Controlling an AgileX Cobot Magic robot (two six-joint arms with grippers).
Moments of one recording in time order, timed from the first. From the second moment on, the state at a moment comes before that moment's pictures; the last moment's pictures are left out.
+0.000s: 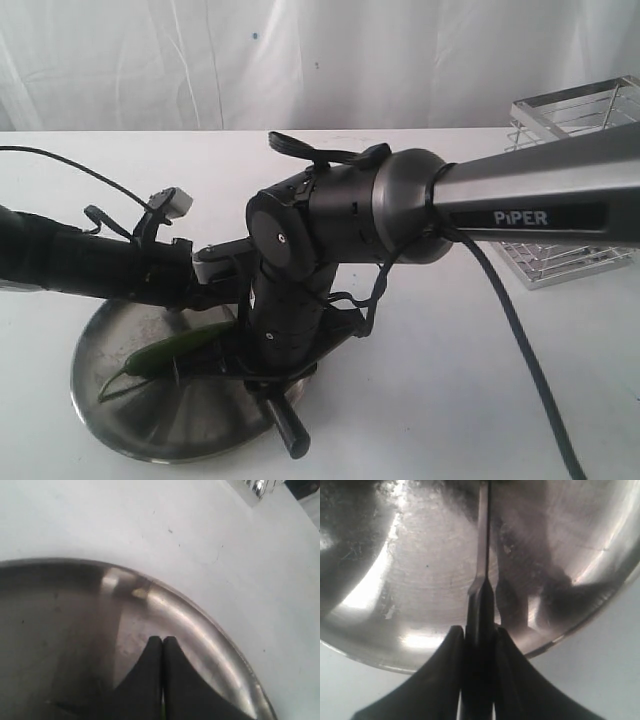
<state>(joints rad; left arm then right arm) -0.10 2.02 -0.94 -1.69 0.89 1.77 0.88 1.96 -1.32 0.13 0.80 0.37</state>
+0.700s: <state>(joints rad) -0.11 2.00 -0.87 -1.72 0.76 1.72 0.89 1.99 -1.32 0.15 0.79 0.37</state>
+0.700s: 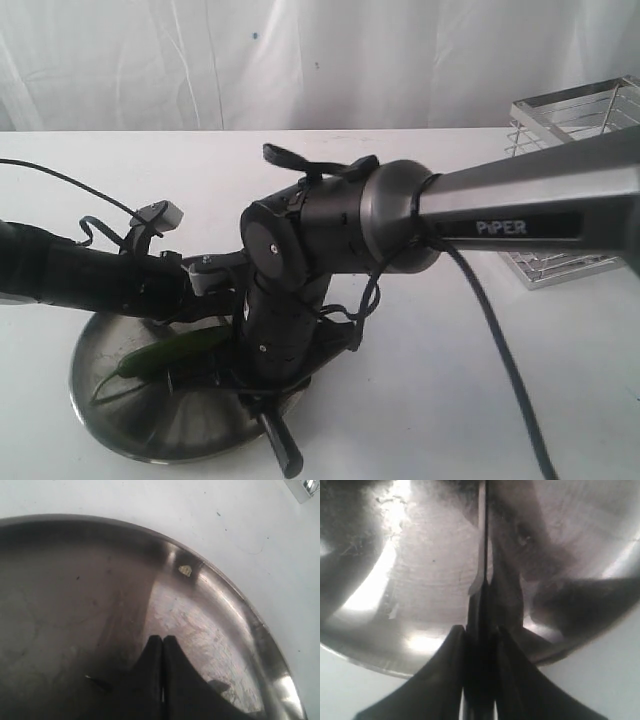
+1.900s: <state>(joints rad) -0.12 1.96 -0.88 -1.60 0.72 1.62 0.94 1.97 -1.33 -0.01 0.94 0.38</state>
